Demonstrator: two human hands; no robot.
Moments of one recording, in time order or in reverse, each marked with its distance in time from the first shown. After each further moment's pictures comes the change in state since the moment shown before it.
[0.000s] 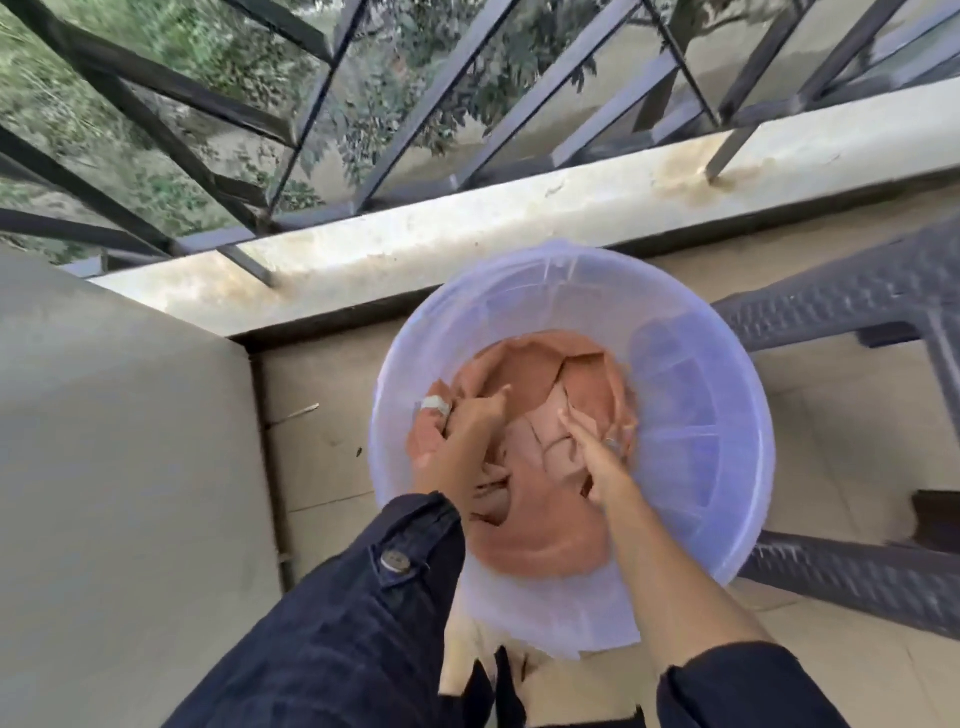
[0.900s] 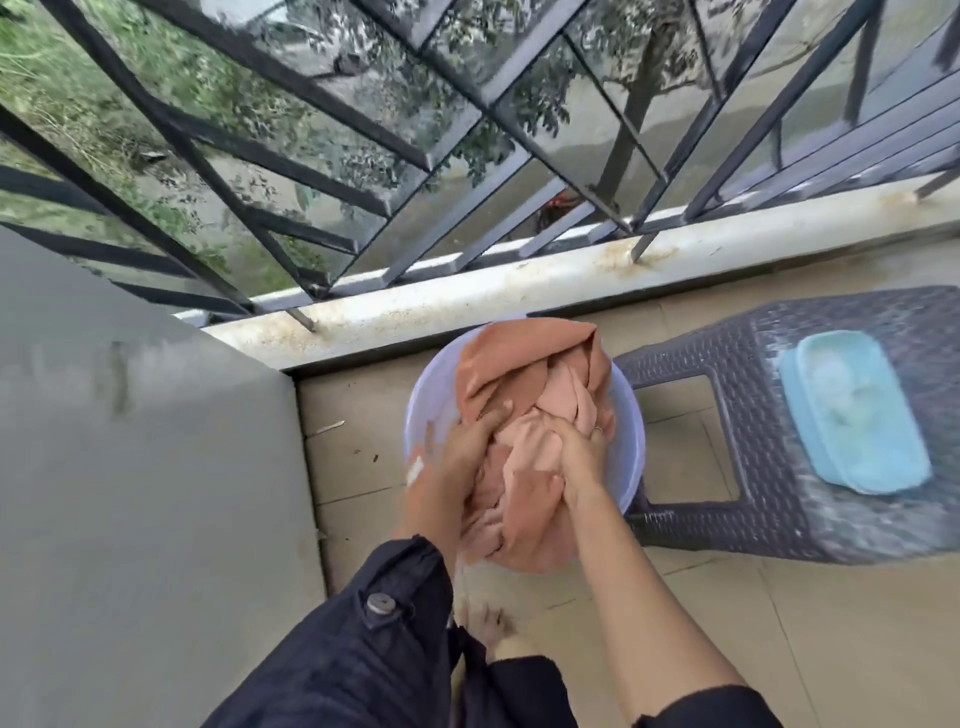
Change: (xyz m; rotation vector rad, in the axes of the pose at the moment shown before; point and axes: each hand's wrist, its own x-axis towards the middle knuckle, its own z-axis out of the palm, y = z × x) left_hand -0.137 0.067 -0.055 -0.193 -0.304 0.054; right_hand -0.209 -0.092 -0.035 0.181 0.156 -0.169
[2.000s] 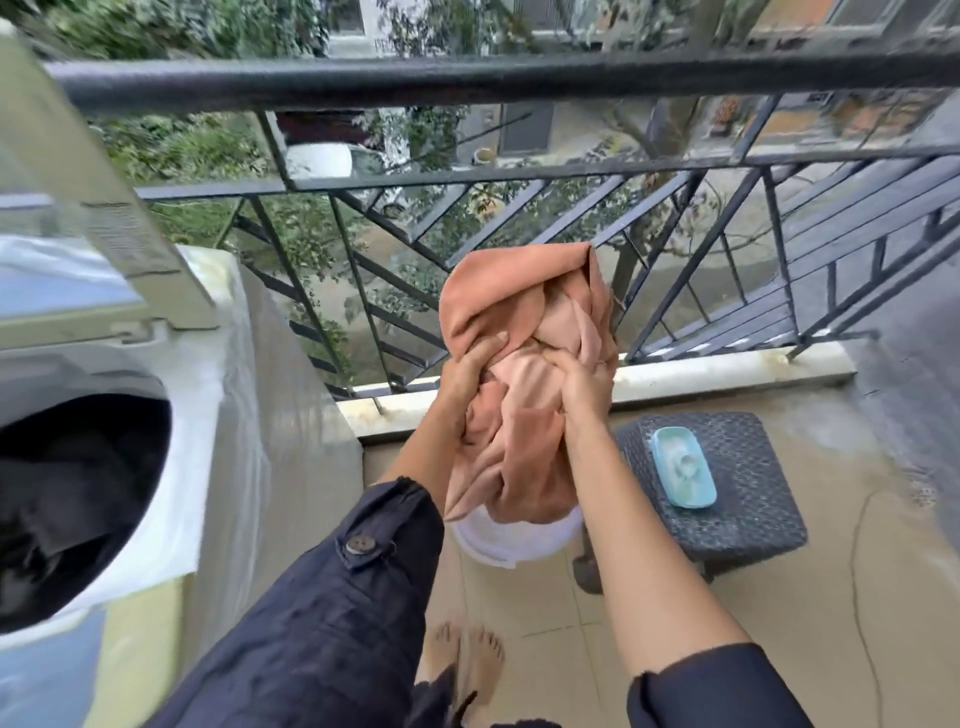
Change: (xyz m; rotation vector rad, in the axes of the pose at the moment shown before) left_hand -0.355 0.192 -0.052 -0.210 -0.045 0.543; right_hand -0.374 -0.243 -0.079 0.112 -0.108 -0.434
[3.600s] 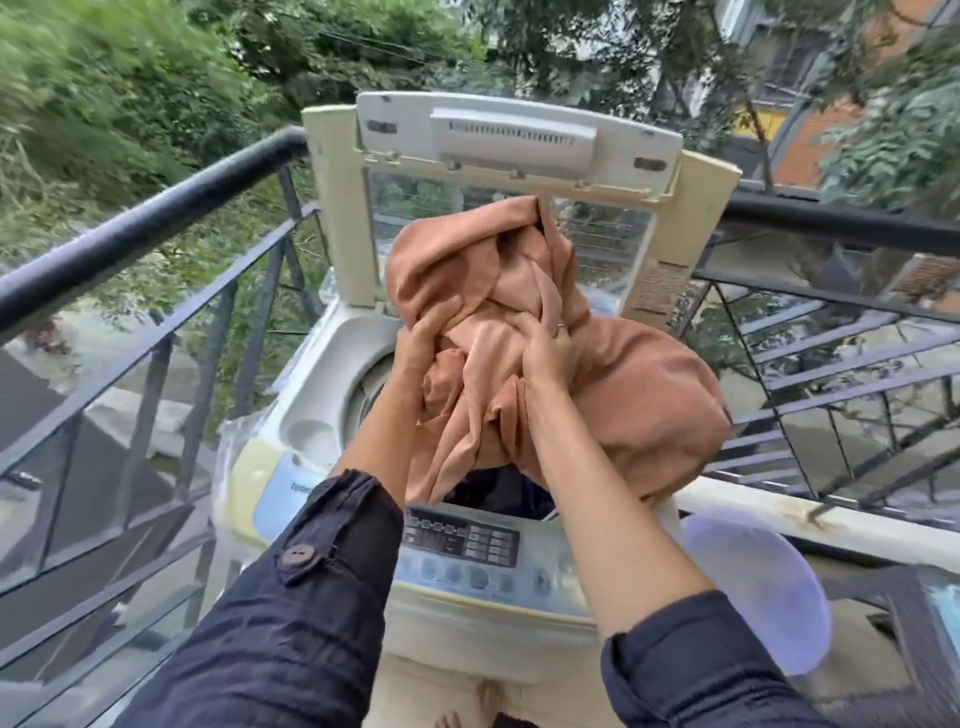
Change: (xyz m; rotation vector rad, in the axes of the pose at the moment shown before) left_hand -0.192 0.134 -0.533 -0.344 0.317 0.393; right_hand -0.425 0.036 0.376 0.011 -0.449 -0.175
